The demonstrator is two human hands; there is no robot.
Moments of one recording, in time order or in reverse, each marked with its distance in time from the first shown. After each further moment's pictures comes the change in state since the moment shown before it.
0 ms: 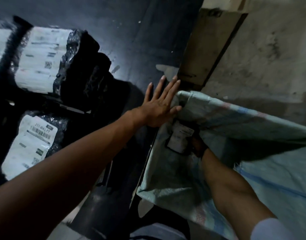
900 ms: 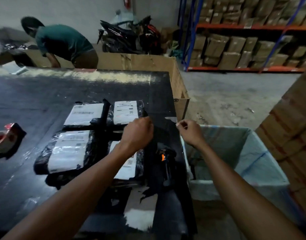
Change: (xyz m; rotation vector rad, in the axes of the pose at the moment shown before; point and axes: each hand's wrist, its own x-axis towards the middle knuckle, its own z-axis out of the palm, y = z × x) left_hand -0.273 -0.091 -0.127 0.021 0.623 0.182; right_hand -0.350 -0.149 0.218 -0.559 0.673 -0.859
